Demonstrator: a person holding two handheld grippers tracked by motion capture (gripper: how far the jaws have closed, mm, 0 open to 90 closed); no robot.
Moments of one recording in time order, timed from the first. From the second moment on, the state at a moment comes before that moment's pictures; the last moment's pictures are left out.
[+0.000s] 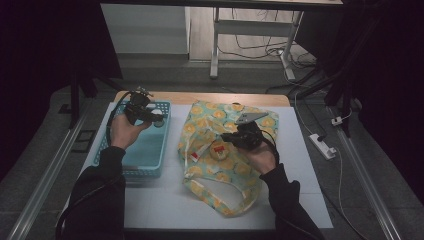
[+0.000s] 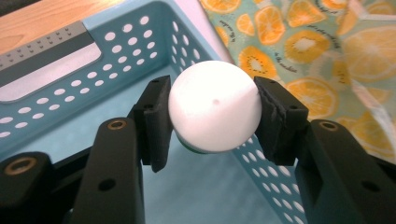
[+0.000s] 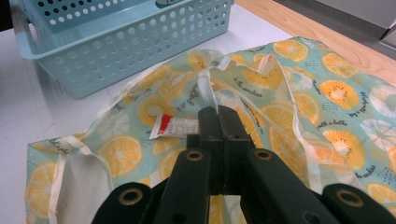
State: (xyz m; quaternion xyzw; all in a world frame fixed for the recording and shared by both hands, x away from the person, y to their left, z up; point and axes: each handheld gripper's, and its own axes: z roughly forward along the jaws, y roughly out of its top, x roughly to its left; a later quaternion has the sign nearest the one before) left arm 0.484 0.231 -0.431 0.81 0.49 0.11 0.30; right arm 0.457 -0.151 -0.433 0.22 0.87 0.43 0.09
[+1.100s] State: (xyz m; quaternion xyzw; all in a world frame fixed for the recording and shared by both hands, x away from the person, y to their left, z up) left arm 0.412 0.173 -0.415 0.86 0.37 0.07 0.35; right arm 0.457 -0.150 -0.435 0.22 0.87 0.43 0.10
